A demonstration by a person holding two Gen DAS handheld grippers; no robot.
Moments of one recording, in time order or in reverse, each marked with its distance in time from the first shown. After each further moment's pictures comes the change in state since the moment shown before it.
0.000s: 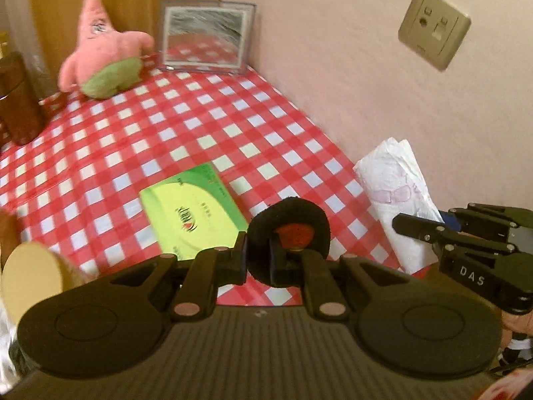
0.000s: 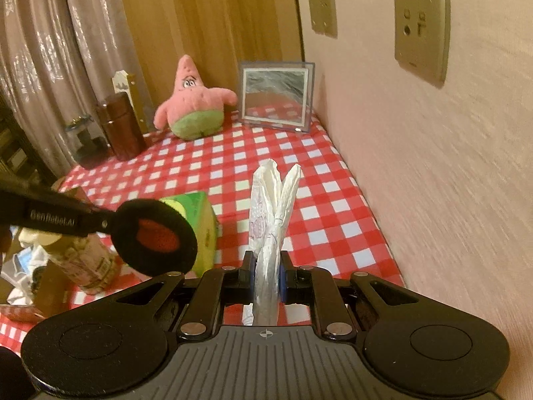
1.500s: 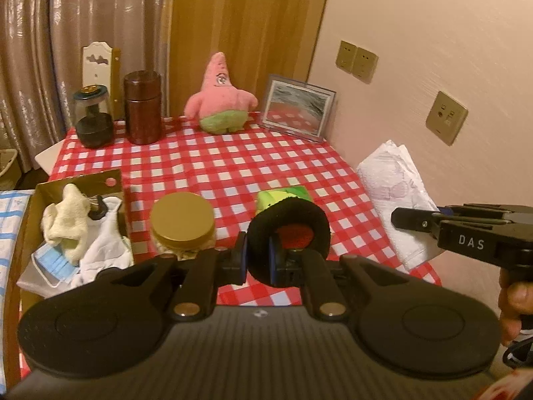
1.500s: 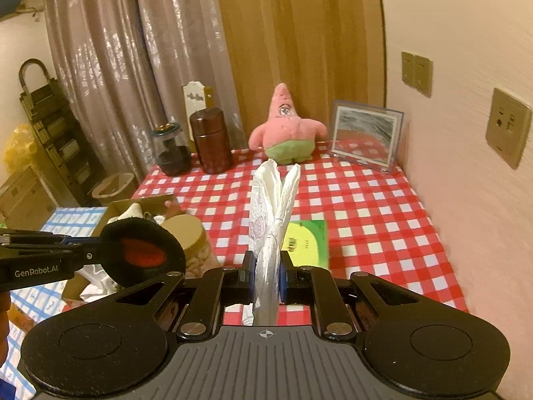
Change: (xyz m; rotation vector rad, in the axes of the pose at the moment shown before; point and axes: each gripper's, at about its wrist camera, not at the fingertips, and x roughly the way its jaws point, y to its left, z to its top) left arm -0.179 0.057 -0.115 -0.188 -0.284 0.162; right arm -0.065 0.147 0.004 -0.118 -0.059 0.147
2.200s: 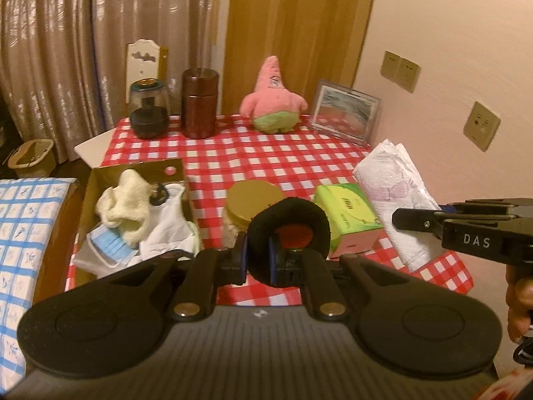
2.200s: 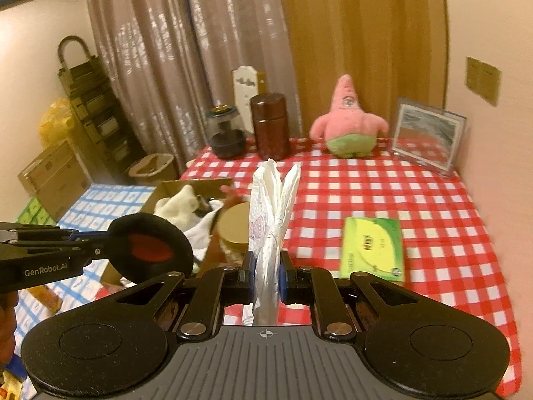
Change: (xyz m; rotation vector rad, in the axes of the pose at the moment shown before) left arm -0.040 0.063 -0.023 -0.060 -0.019 0.116; right arm 0.030 0.077 -0.007 -0.087 0.046 0.130
